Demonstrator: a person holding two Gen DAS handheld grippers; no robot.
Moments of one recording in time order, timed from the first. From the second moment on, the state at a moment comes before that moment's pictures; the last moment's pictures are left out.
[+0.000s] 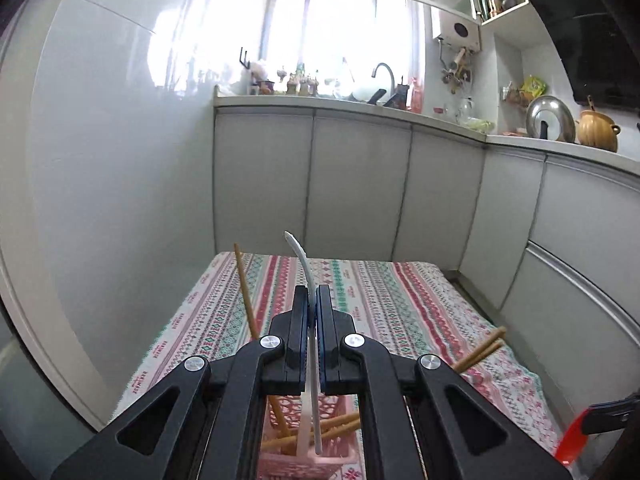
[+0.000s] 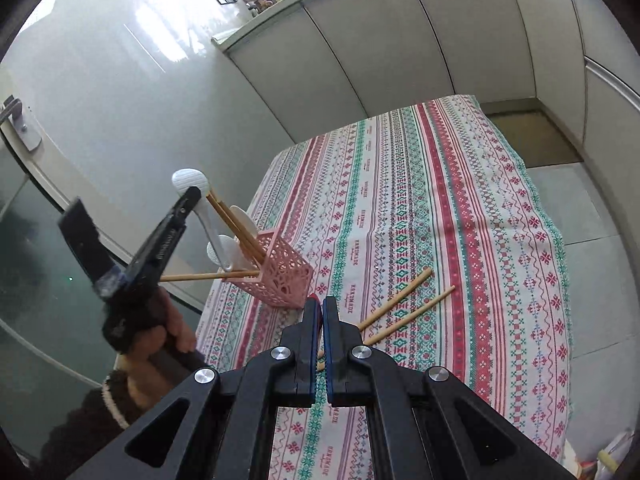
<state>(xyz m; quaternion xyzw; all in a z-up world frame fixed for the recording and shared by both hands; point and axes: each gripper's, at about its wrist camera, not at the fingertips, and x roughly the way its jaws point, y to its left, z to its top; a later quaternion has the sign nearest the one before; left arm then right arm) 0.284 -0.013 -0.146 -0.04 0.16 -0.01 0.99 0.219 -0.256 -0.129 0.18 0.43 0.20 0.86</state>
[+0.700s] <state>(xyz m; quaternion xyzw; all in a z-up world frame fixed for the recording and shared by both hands) 0.291 -0.014 -0.182 -0.04 0.23 -0.02 0.97 0.217 -0.264 -0.119 0.19 0.41 0.18 0.88</state>
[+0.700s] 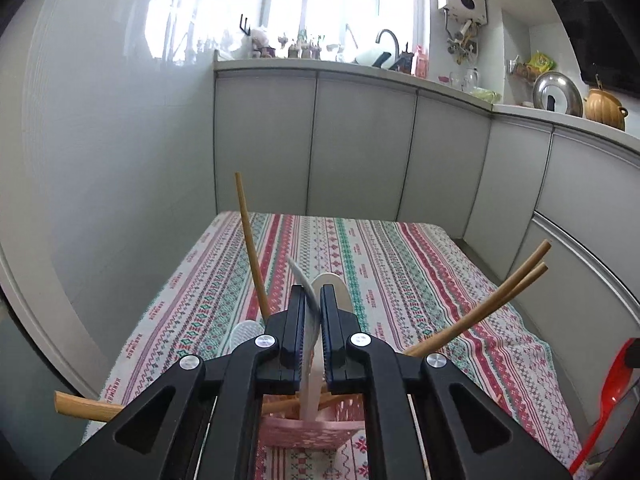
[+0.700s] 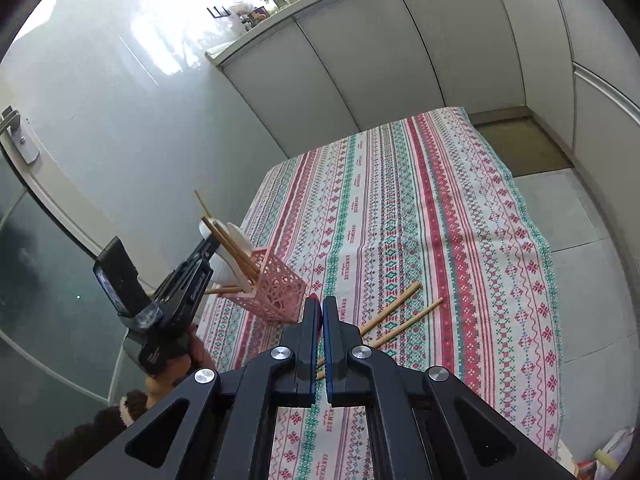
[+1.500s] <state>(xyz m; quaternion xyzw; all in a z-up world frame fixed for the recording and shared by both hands) 0.180 0.090 -0.141 -0.17 0.42 0.01 0.89 0.197 -0.206 -0.014 0.13 0.25 0.14 0.95</state>
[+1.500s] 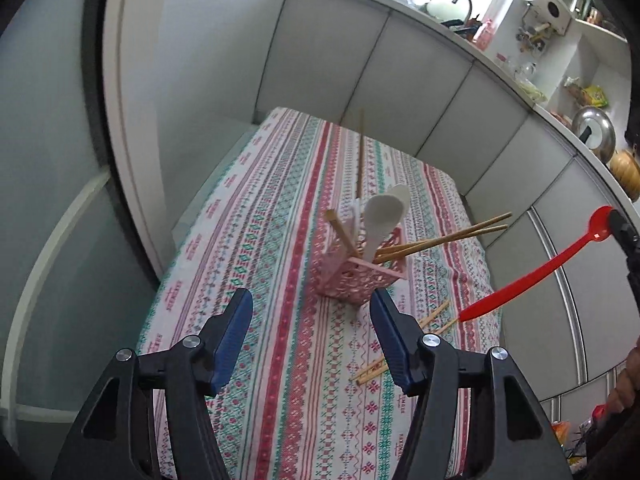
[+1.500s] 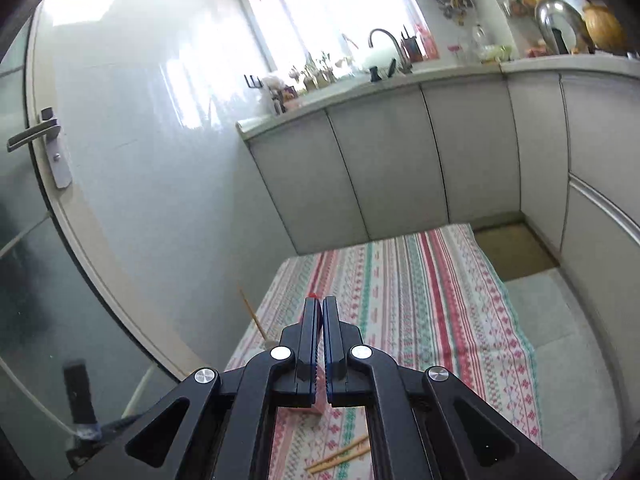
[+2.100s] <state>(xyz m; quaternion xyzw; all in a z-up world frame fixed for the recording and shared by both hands) 0.209 0.104 -0.185 -0.18 0.53 -0.02 0.83 0.247 -0.067 -0.046 -0.06 0.20 0.07 0.97</state>
